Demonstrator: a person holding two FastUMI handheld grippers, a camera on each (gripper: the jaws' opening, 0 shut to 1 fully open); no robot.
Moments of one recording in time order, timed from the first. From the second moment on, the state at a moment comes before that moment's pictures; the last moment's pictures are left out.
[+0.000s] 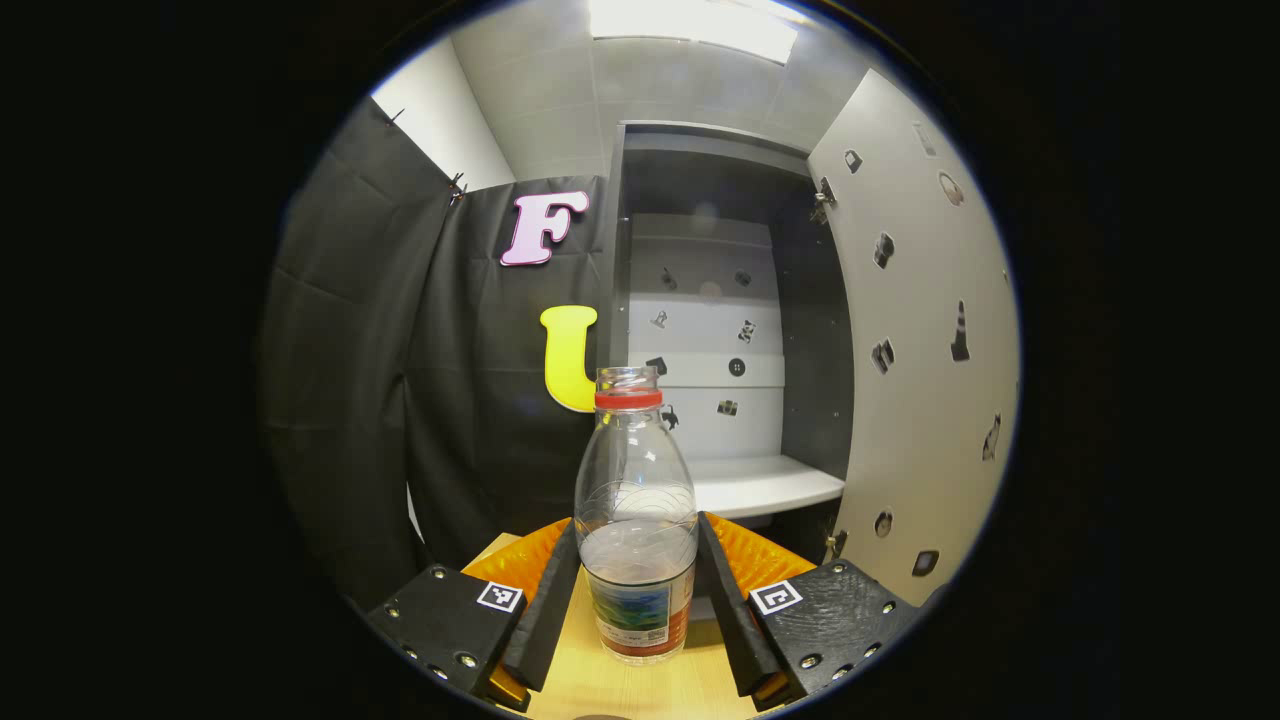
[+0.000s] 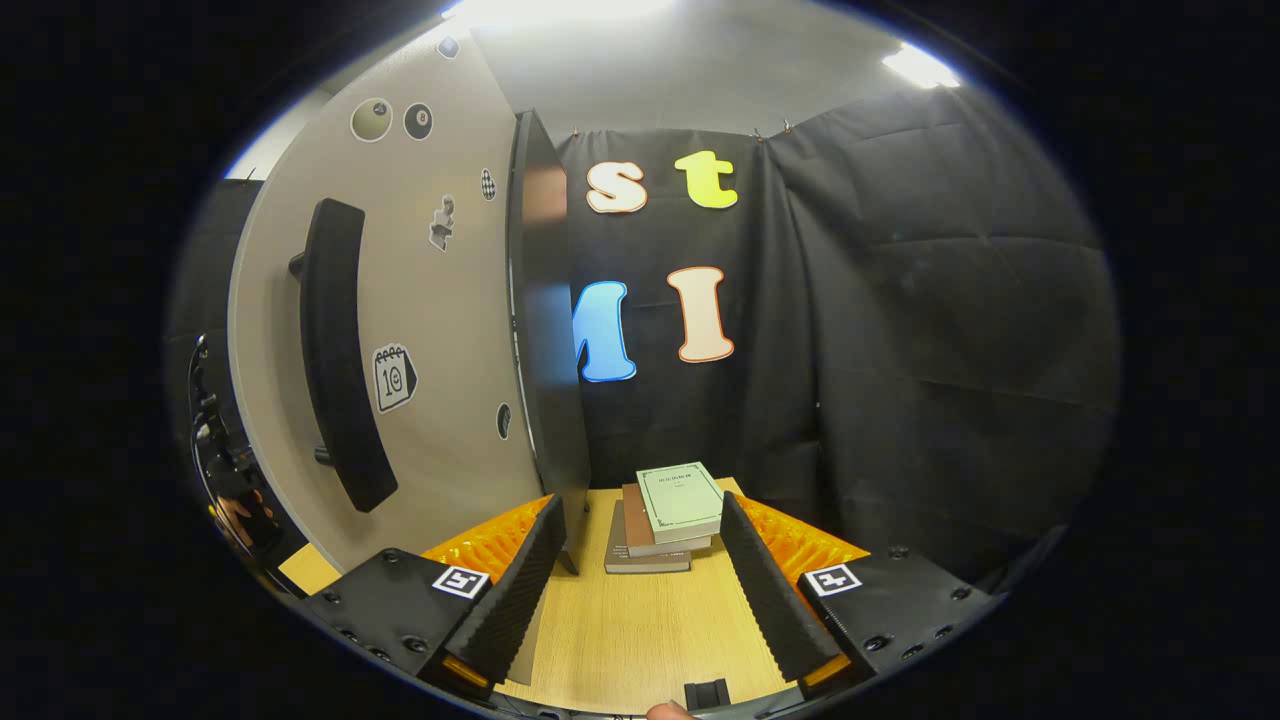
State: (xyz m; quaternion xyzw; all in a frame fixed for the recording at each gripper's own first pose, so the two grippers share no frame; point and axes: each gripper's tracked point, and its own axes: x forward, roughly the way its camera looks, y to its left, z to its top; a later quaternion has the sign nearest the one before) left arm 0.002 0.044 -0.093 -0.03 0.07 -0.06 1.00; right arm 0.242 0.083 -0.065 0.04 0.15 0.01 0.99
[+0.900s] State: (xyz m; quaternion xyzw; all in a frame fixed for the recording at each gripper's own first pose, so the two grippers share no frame) left arm -0.085 0.069 -0.266 -0.02 0.13 -0.02 0.99; right arm 0.234 0.103 -0.087 0.02 0.17 0.02 0.98
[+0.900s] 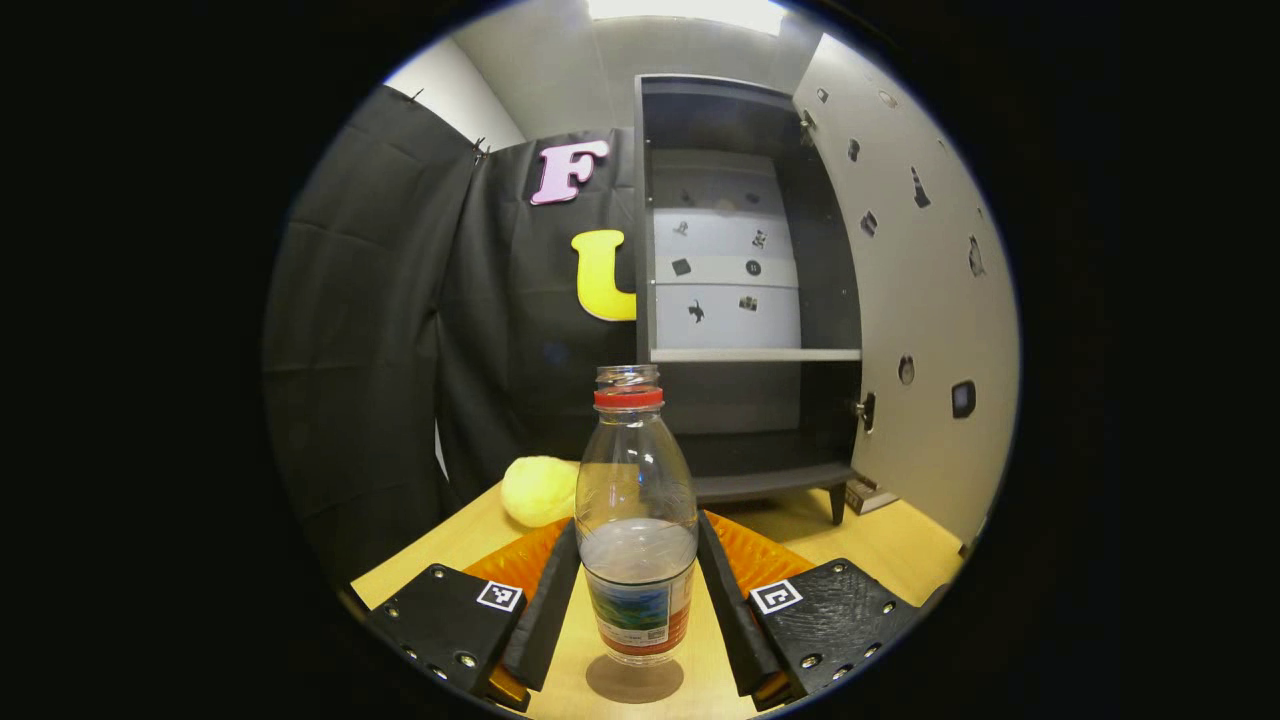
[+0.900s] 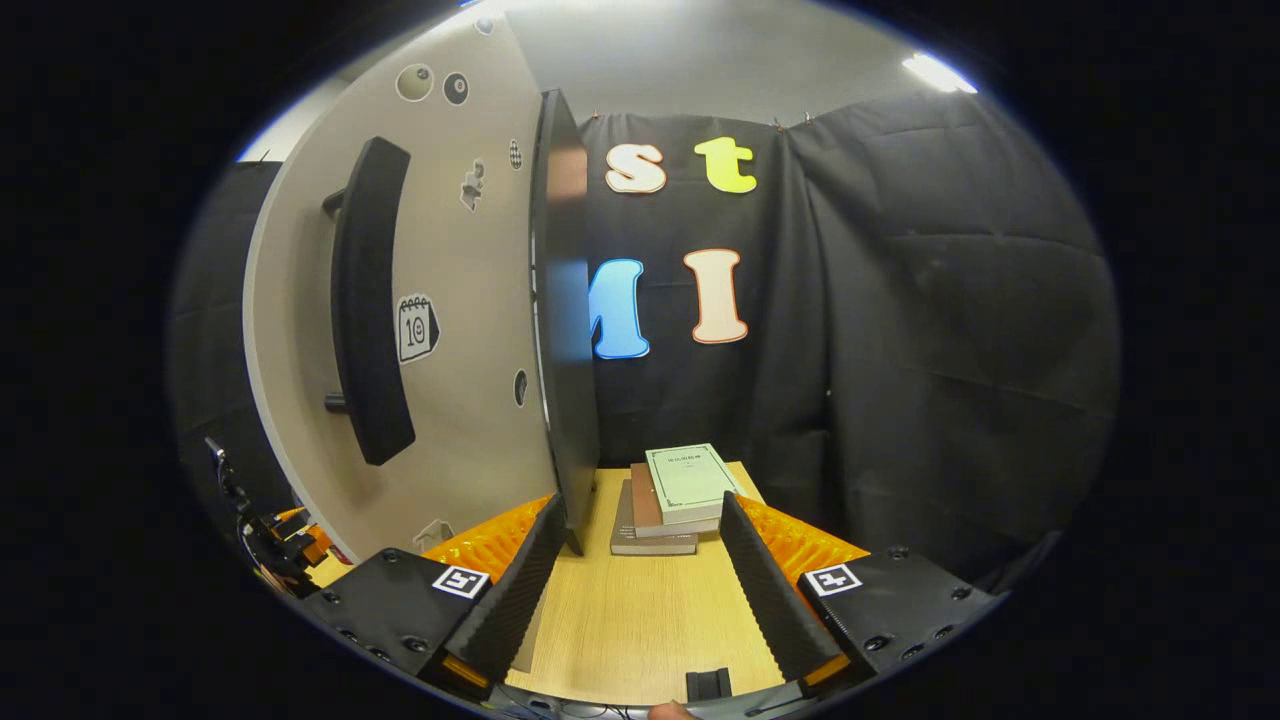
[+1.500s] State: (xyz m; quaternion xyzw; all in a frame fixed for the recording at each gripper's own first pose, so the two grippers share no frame) left arm -0.095 0.060 -0.347 -0.03 0.16 0.00 0.99; right arm 0.235 0.102 -0.101 0.00 0.20 0.02 0.98
